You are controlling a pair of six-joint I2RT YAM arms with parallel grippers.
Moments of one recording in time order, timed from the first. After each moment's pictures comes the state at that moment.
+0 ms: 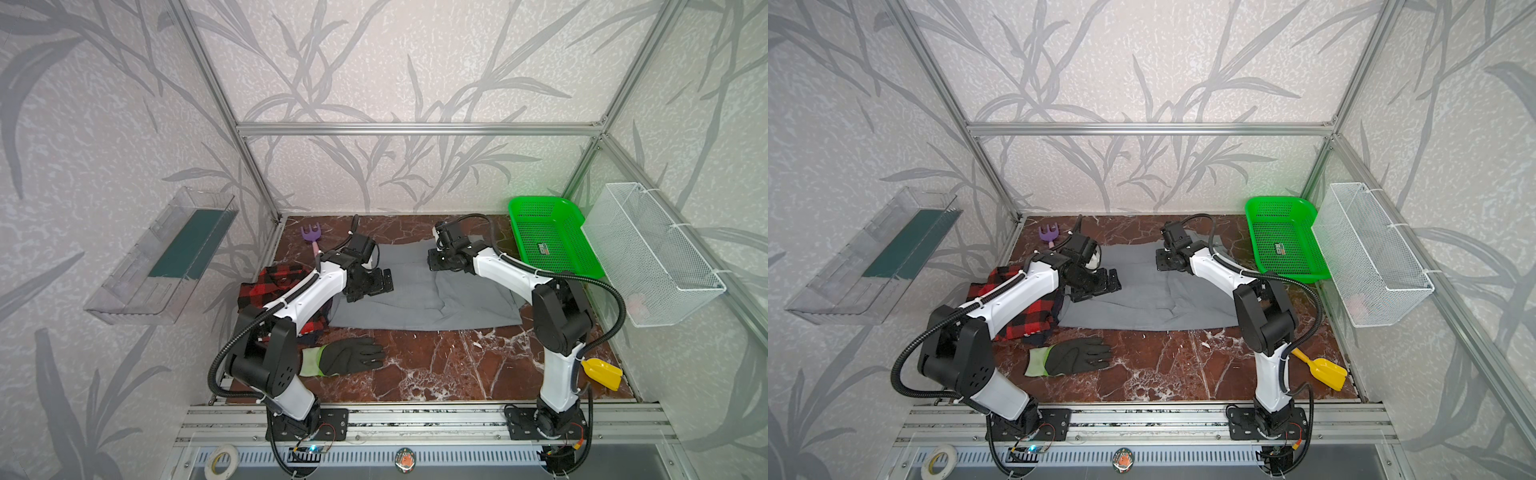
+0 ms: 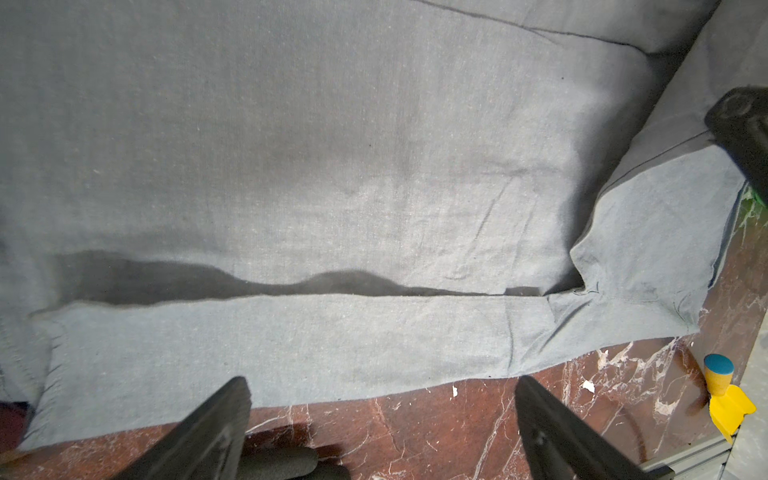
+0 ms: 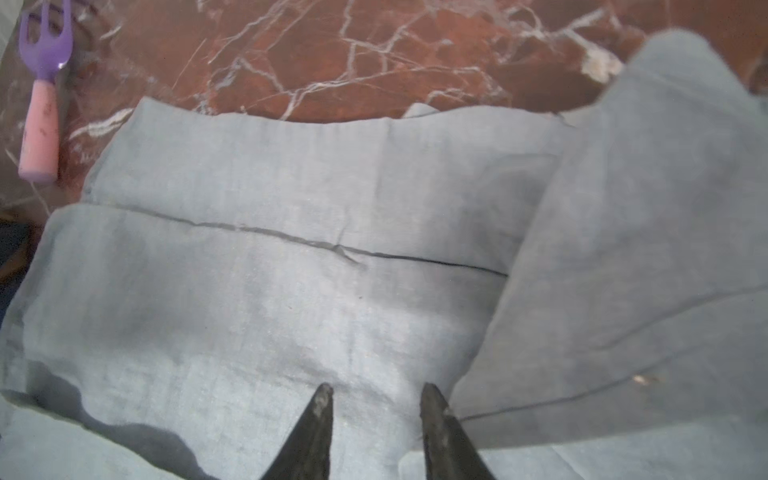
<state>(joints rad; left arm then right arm) -0.37 1.61 1.21 -0.79 0.19 -0.55 0.48 1.96 1.49 -0.42 -0.04 0.44</state>
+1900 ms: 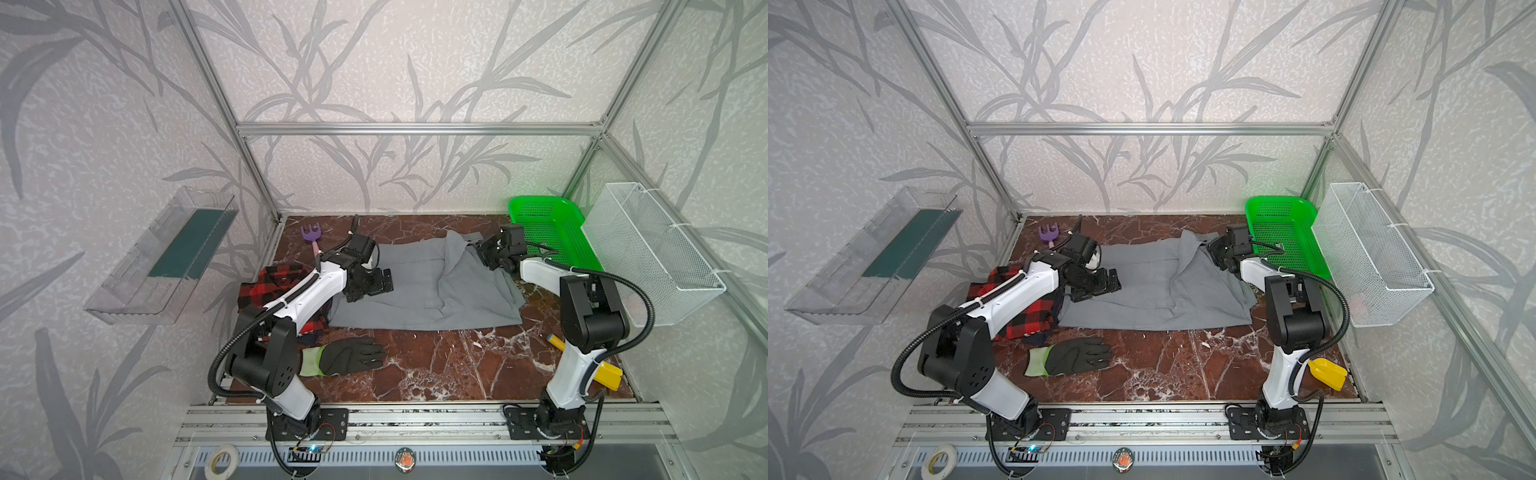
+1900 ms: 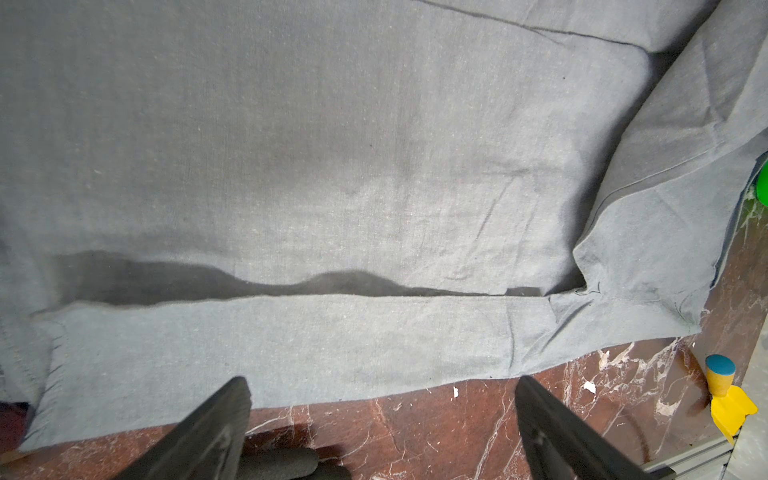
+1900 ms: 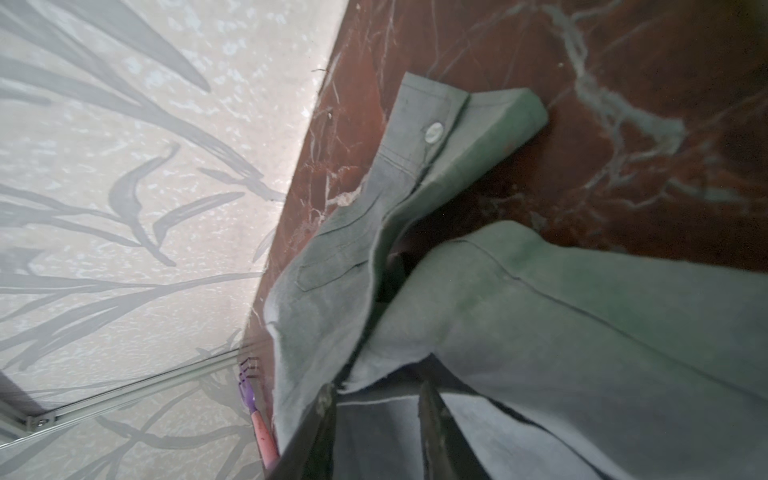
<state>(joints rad) -0.37 1.61 1.21 -0.78 0.19 -0.55 0.14 1.89 1.18 0.10 -0.24 1.18</state>
